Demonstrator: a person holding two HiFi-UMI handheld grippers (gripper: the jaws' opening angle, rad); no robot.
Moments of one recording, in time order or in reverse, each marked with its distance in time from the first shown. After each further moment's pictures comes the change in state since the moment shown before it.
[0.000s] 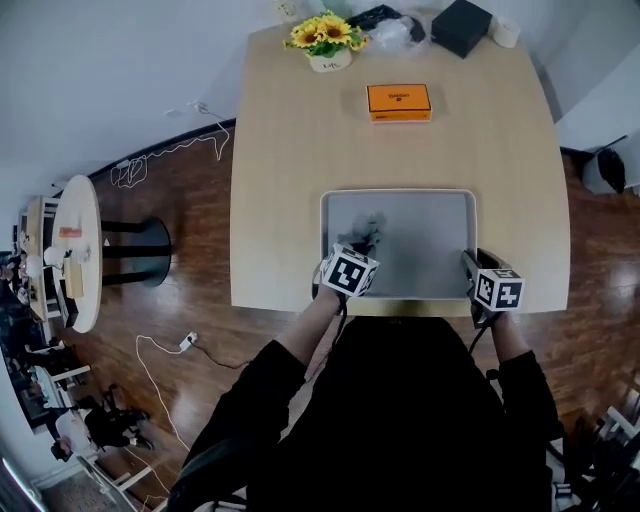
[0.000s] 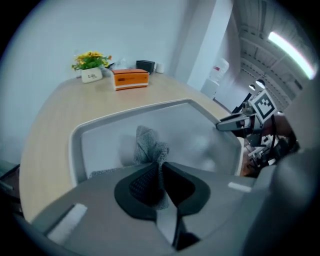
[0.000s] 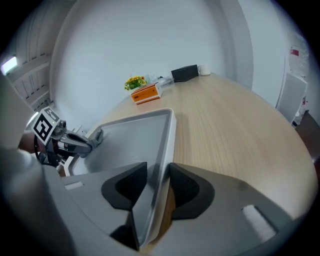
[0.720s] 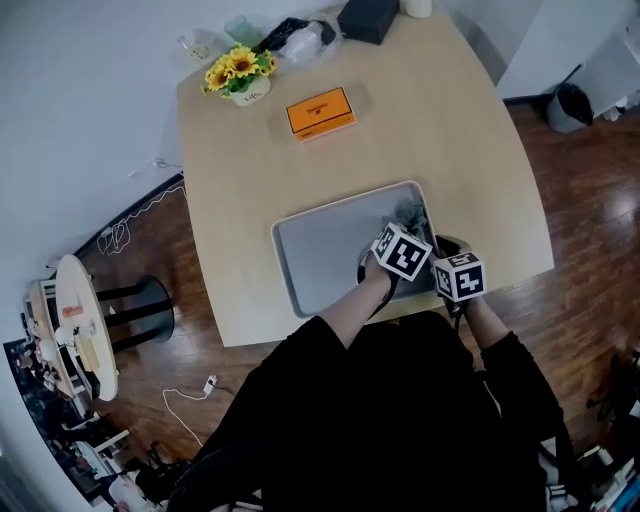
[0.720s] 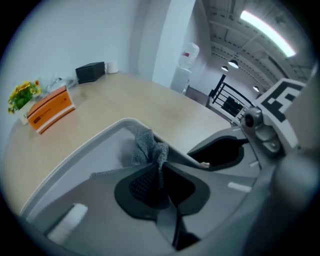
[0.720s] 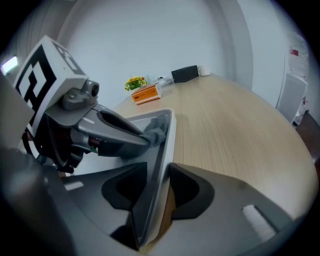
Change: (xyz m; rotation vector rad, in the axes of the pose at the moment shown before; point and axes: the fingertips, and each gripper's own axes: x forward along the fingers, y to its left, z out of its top) left arm 0.093 -0.164 0.123 0.305 0.026 -0.157; right arm 0.001 0.009 0.002 -0.007 0.001 0.007
